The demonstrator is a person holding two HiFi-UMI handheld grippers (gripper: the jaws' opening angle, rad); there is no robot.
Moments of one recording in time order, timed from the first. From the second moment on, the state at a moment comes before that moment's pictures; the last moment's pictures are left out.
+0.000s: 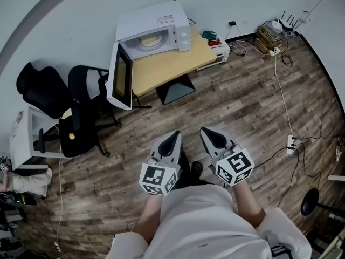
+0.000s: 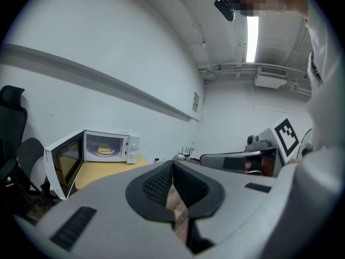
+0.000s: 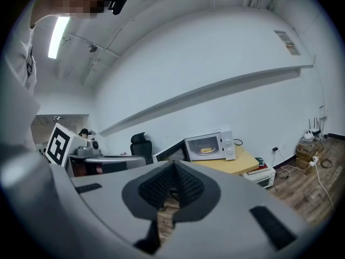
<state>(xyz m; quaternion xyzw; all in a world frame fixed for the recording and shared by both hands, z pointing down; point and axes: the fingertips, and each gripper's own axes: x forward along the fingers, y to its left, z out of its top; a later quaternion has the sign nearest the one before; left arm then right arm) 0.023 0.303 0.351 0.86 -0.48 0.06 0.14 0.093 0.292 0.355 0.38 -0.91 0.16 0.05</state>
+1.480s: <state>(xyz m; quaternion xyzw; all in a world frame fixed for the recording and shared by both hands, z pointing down) 0.006 0.081 0.368 0.88 -0.45 0.05 0.15 0.077 0.078 0.360 0.40 -0.90 0.16 0.08</state>
